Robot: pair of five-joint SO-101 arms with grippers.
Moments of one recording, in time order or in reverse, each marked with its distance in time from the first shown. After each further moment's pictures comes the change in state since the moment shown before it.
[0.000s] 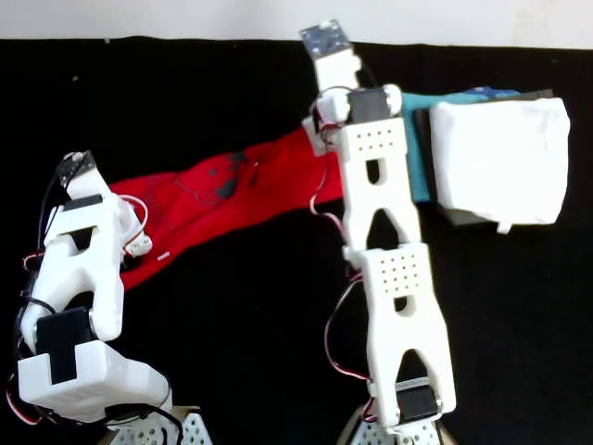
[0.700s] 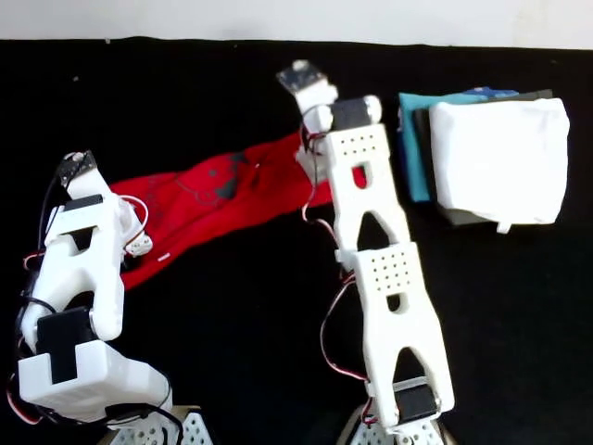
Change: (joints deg) left arm 0.0 0.0 0.0 0.0 0.0; right arm -1.8 1.6 2.9 1.9 6.3
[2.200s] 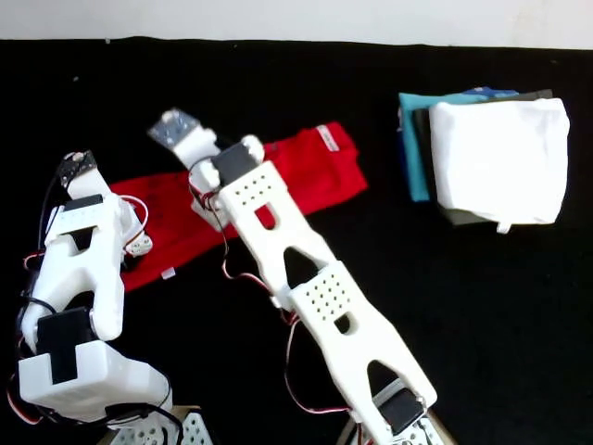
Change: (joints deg) left arm 0.1 -0.8 -0.1 0.2 0.0; right arm -21.9 6.9 -6.2 -0.8 -4.5
